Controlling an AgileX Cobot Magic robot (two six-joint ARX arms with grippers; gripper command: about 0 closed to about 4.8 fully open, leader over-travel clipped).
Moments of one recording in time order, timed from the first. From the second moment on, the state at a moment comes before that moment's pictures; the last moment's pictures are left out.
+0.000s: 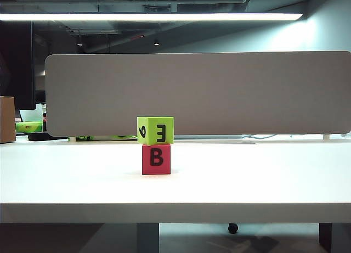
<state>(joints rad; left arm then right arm) 0.04 0.01 0.00 0.00 0.21 -0.03 0.77 0.34 0.74 -0.44 0.33 0.03</state>
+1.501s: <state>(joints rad) 0.04 0.01 0.00 -0.13 0.09 -0.04 0.33 0.08 0.31 -0.24 0.13 0.11</state>
